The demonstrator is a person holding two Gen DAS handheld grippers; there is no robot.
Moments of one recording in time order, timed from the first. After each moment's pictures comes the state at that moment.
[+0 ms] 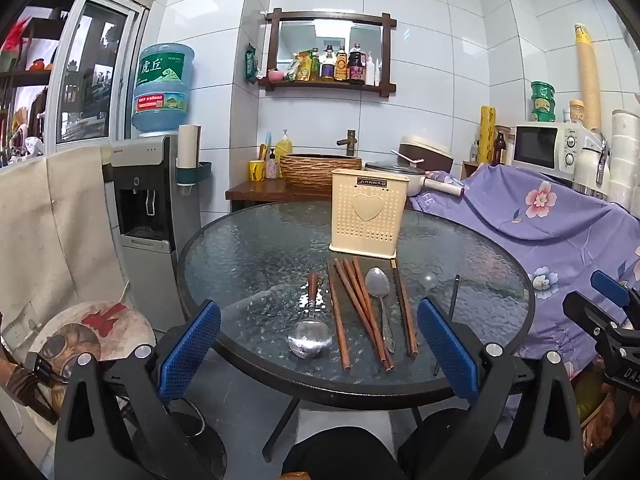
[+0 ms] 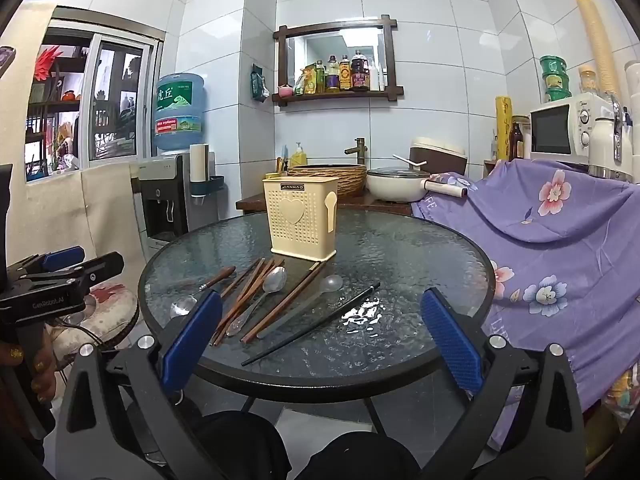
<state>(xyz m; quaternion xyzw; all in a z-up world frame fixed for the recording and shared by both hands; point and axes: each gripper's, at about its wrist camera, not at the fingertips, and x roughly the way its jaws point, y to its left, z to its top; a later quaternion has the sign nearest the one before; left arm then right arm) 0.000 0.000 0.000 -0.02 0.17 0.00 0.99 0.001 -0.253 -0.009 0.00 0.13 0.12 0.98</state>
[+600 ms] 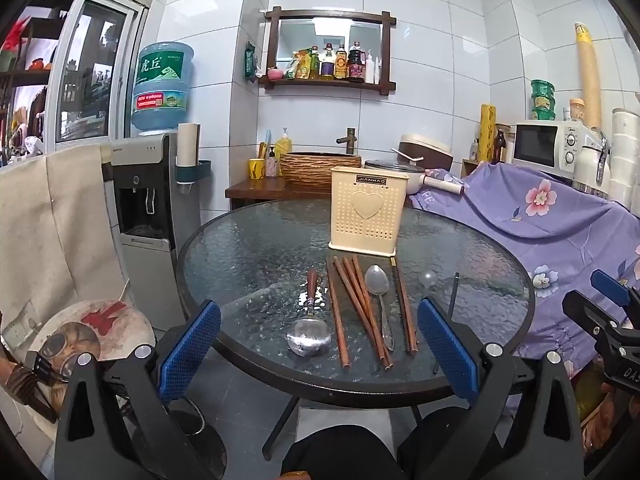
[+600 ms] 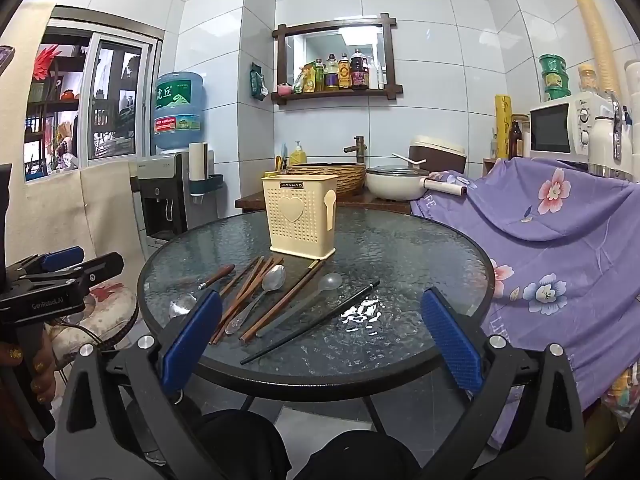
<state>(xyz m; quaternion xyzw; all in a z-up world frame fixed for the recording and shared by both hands) 0.004 0.001 -0.007 -0.02 0.17 0.00 0.99 0.002 -0.256 -0.009 0.00 0.13 0.12 0.98</state>
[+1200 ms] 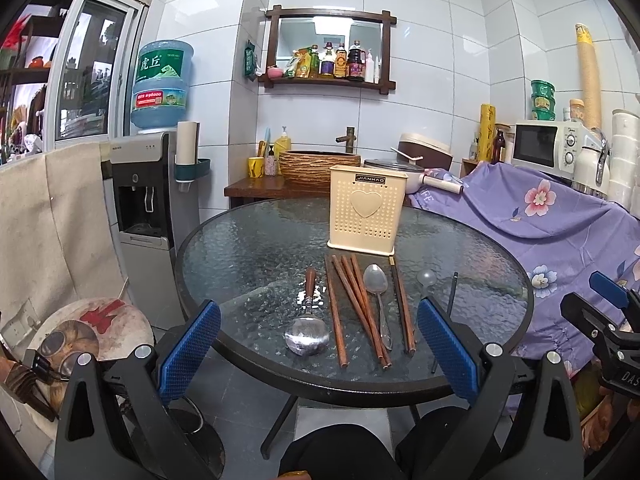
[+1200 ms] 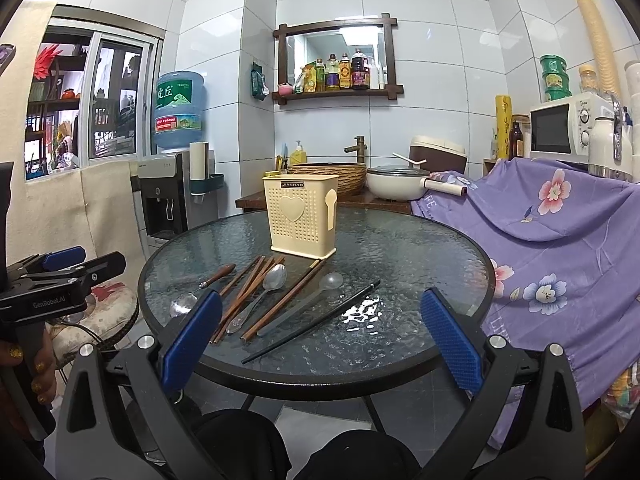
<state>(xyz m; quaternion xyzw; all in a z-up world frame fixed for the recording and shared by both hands) 0.002 0.000 -0.005 -0.03 0.17 0.00 0.98 0.001 -0.250 -0.011 0.00 0.13 0.12 0.98</state>
